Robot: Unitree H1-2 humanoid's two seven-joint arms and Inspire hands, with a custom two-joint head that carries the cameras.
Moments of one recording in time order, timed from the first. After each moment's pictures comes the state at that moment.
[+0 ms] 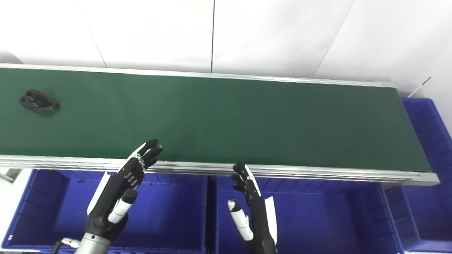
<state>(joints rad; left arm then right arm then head) 0.44 0.07 -0.28 -0.38 0.01 -0.11 -0.14 0.55 0.08 0.33 -0.25 -0.34 -0.22 -0.18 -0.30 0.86</state>
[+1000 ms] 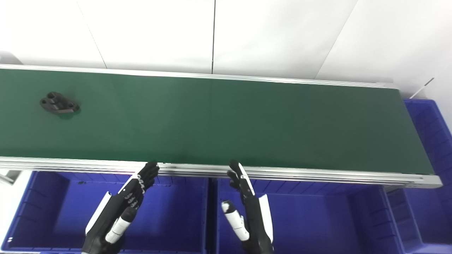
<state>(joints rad) 0.52 0.12 -0.29 -0.38 -0.02 -0.08 -0.17 0.55 0.06 0.34 -0.24 -0.28 -0.19 -0.14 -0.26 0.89</state>
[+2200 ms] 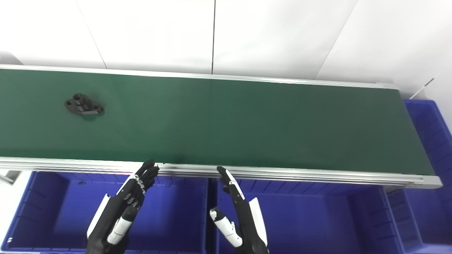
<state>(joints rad) 0.56 0.04 -0.28 -0.37 -0.03 -0.11 -0.16 0.57 0.03 0.38 -0.27 -0.34 -0.16 -0.08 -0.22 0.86</state>
